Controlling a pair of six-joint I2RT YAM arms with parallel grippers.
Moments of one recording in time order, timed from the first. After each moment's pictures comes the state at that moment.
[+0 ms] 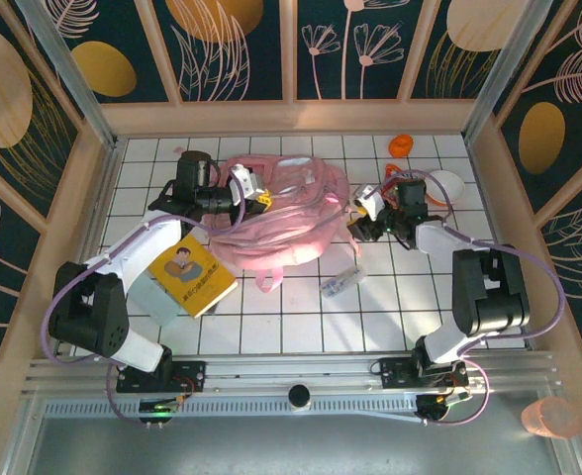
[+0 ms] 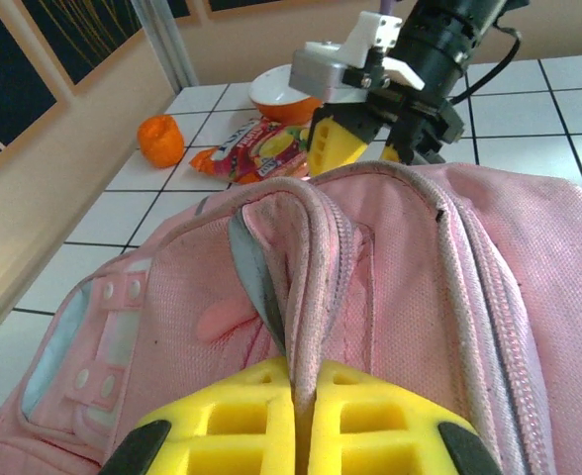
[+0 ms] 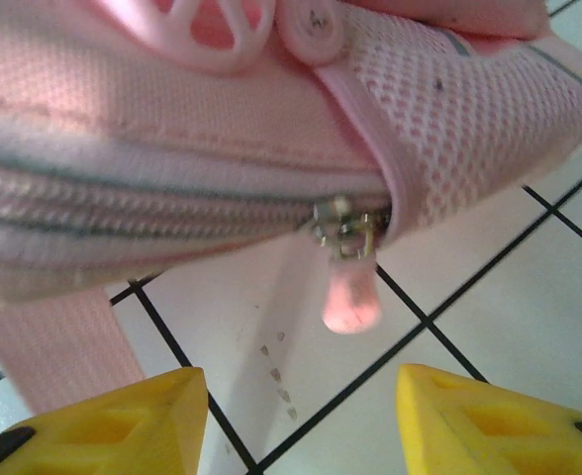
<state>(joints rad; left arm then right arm) -0.34 1.51 1.08 -0.10 0.87 0.62 0.16 1.58 0.84 -0.05 -0.59 -0.60</state>
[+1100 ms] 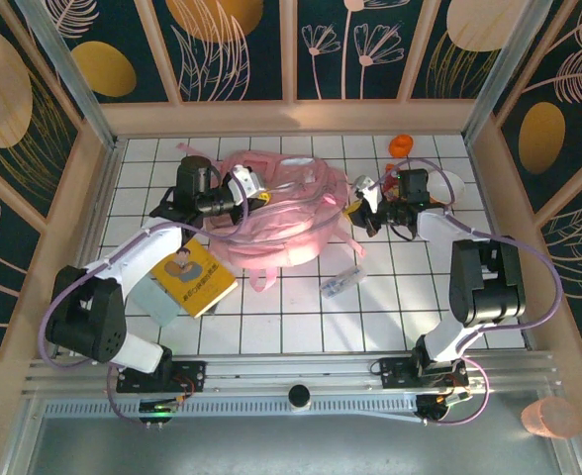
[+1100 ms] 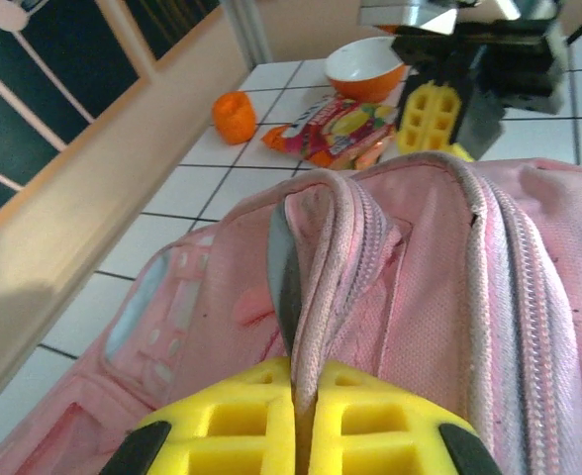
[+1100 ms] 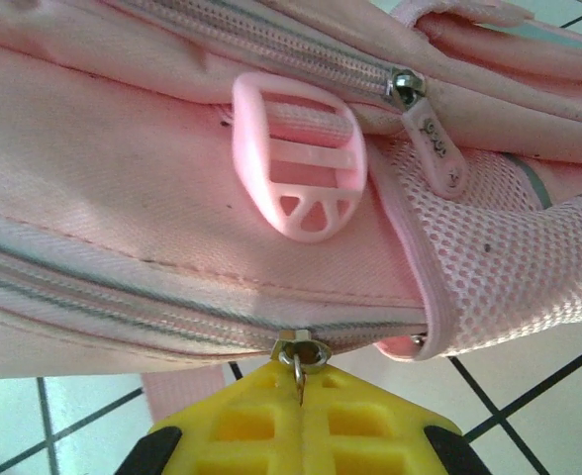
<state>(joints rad) -0.36 1.48 1.01 0.04 0.65 0.57 0.13 1.63 0.95 -0.17 -0.84 -0.61</state>
